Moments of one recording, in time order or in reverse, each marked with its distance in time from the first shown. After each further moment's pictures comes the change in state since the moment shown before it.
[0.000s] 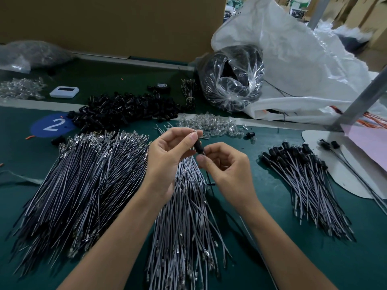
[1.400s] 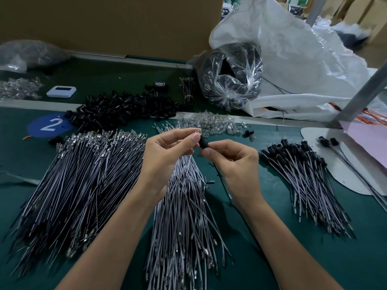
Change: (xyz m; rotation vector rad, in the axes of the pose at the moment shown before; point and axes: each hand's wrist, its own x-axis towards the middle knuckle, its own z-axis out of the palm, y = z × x) left_hand 0.001 0.005 -0.004 0.099 -0.055 0.023; right_hand 0.005 -0.004 -0.005 0.215 0.068 0.009
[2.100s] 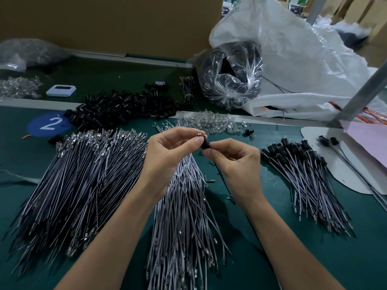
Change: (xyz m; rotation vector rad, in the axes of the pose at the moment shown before) left_hand 0.000 -0.002 0.000 -0.010 -0.084 0.065; right_hand -0.001 0.000 -0.002 -0.082 0.033 0.005
